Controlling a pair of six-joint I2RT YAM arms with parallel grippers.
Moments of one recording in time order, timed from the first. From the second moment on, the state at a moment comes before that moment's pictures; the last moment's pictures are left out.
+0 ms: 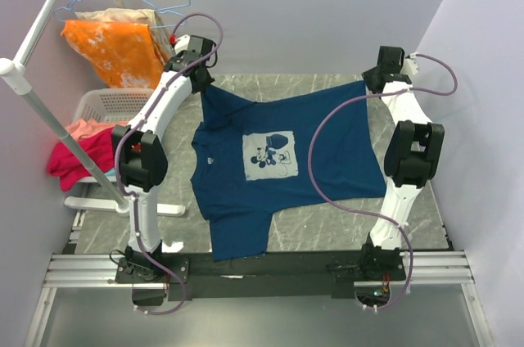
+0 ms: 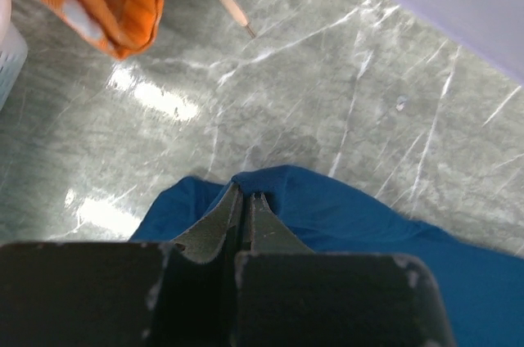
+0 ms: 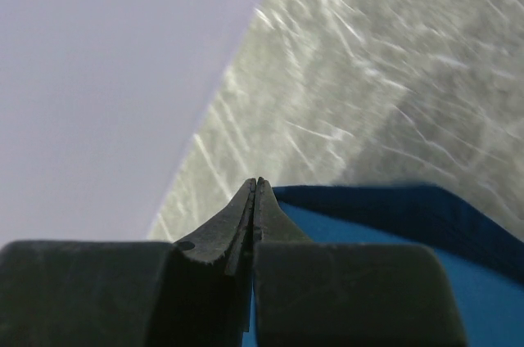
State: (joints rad) left arm -0.30 2.10 2.08 -0.80 -0.41 -0.70; right arm -0.10 2.07 1.79 -0.33 0.19 0.99
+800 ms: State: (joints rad) left arm -0.30 1.87 1.82 -0.78 -0.38 -0.72; right arm -0.11 1.94 1.53 -0.40 0.21 1.01
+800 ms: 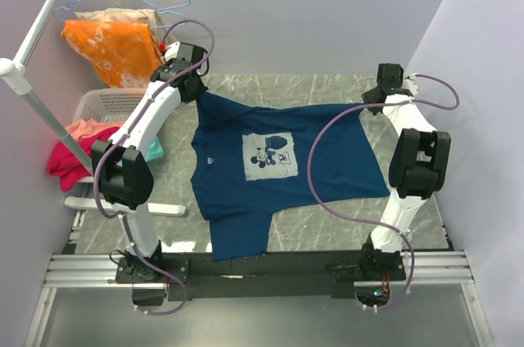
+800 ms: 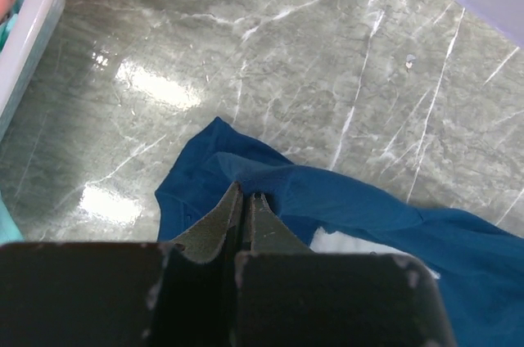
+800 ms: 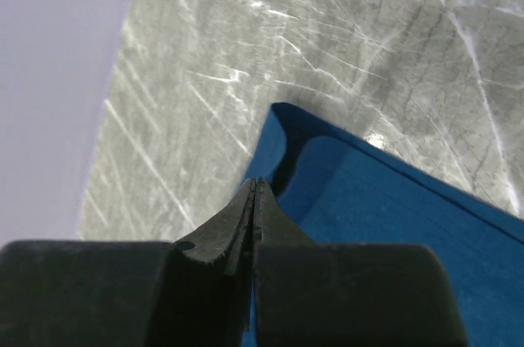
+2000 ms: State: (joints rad) left arm -0.32 2.14 2.13 -0.73 -0.36 -0.63; right arm -0.11 2.01 1.80 -0.49 0.22 0.85
